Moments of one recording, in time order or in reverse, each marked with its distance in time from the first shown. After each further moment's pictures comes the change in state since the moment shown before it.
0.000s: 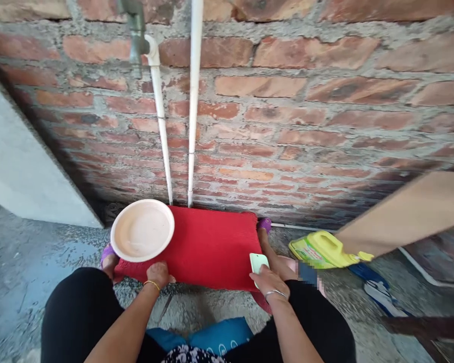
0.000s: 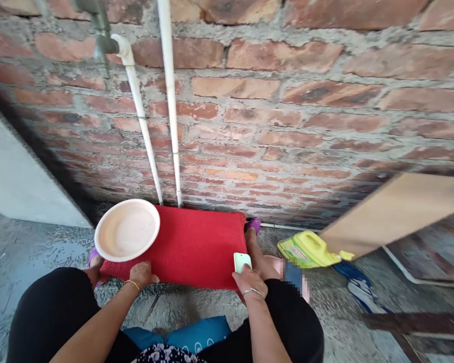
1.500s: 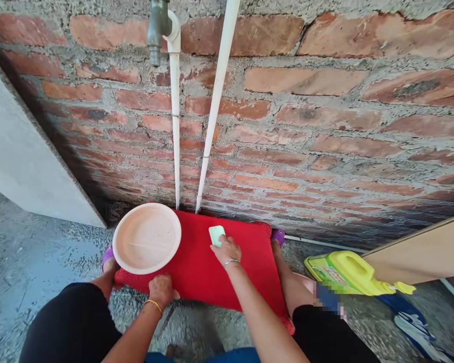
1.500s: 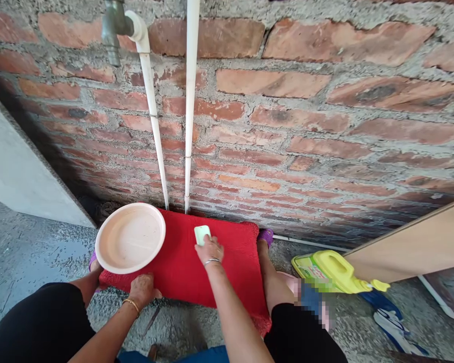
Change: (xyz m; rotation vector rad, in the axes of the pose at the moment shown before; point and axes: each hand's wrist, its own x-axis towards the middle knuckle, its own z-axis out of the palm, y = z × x) left_hand 0.007 -0.002 0.002 -0.072 -0.006 -0.037; right_hand 0.043 -0.186 -0.017 -0.045 0.008 -0.238
